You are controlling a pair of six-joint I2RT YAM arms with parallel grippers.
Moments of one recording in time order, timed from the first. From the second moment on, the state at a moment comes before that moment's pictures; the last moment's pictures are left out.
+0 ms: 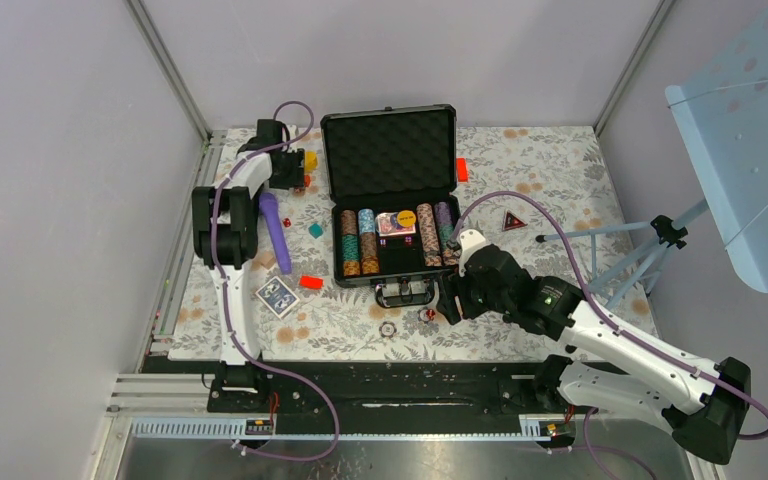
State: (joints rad) left arm -0.01 2.32 1.87 -0.52 0.12 -0.02; right arm 0.90 0.92 0.77 -0.64 0.07 0.37
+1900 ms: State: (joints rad) left arm -0.66 1.91 1.51 -0.54 0.00 -0.49; right arm 0.90 0.75 0.75 -0.71 0.12 0.45
